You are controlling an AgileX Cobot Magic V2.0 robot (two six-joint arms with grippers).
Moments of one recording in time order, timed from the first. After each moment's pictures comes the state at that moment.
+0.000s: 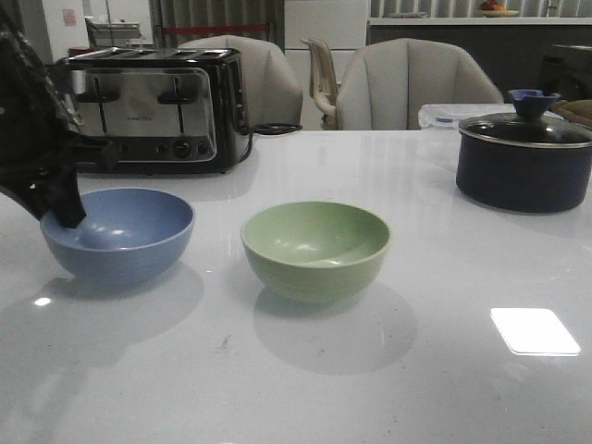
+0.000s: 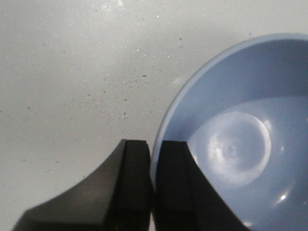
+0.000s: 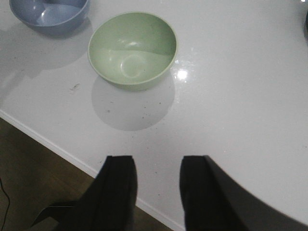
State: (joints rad) left arm -0.20 1.88 -1.32 -0.08 0.73 0.05; right arm 0.36 0.78 -0.71 0.21 0.73 -0.15
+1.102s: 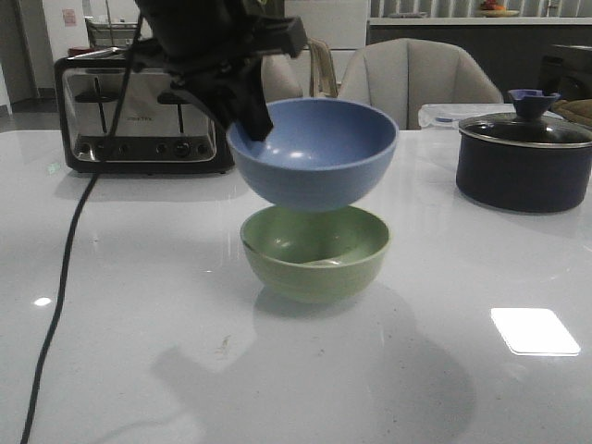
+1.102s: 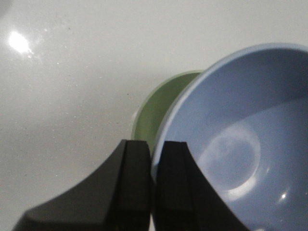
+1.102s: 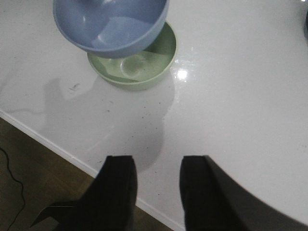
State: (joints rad) left arm -0.55 1.89 -1.61 -0.21 0.84 0.06; right arm 0.36 0.78 -0.71 0.21 0.73 -0.15
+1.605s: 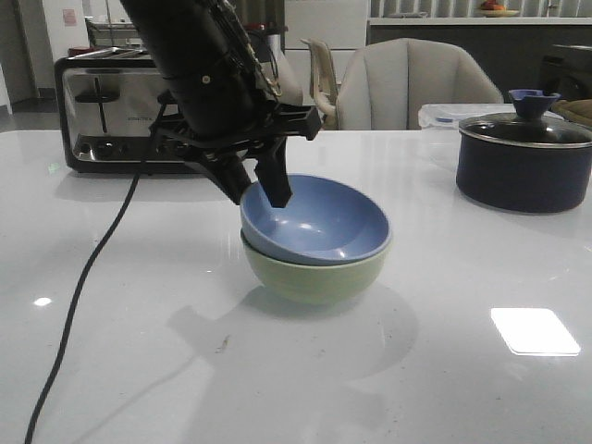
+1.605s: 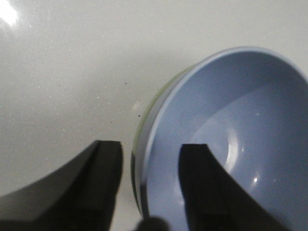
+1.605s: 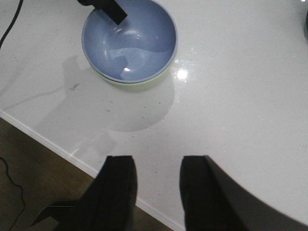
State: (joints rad) left arm -0.55 2.01 -1.61 -0.24 0.80 0.06; right arm 0.36 0.78 -0.71 0.21 0.73 -0.15
